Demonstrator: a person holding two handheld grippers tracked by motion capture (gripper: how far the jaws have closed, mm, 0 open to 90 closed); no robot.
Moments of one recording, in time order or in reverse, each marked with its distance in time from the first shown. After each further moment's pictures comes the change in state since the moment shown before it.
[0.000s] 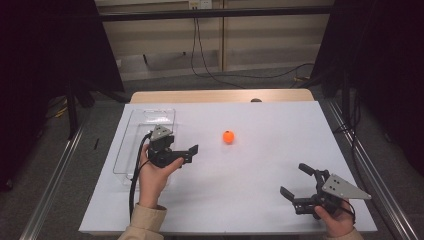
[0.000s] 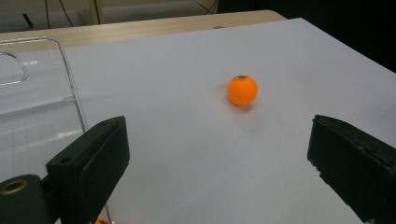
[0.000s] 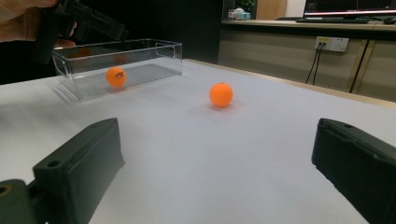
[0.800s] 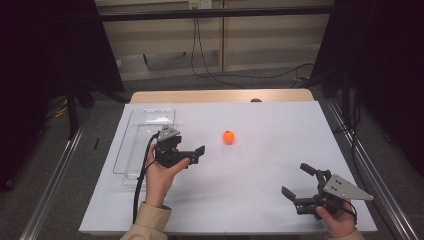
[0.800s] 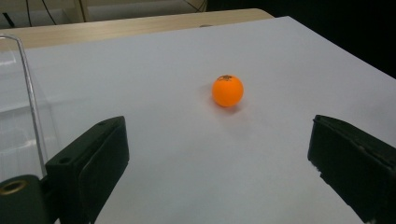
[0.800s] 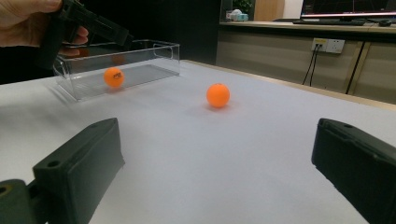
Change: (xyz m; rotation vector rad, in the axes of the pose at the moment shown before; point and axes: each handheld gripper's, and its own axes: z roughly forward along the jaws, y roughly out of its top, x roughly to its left) left arm -0.009 -0.002 0.014 0.001 -0.042 0.007; right arm -0.001 0.000 -0.003 -0.004 -0.011 -0.006
